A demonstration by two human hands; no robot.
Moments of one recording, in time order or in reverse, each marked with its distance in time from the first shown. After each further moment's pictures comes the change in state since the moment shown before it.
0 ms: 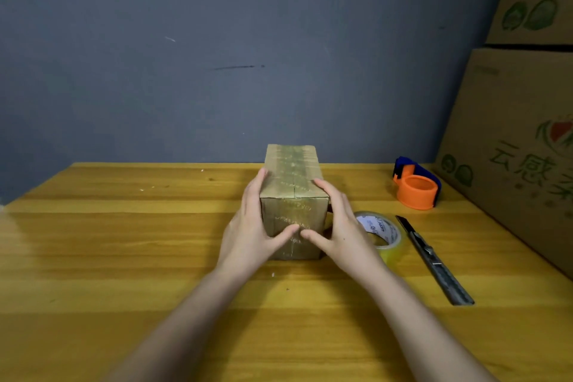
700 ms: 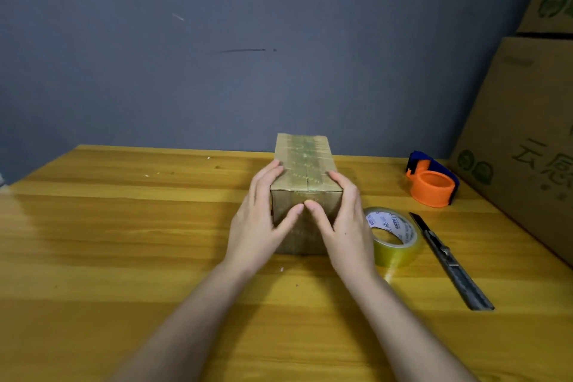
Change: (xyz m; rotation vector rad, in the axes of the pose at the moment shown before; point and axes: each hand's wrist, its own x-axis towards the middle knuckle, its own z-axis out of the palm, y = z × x) left_hand 0.003 -0.012 0.005 -0.027 0.082 0.092; right_hand 0.005 -0.012 0.032 -0.034 0.352 0.027
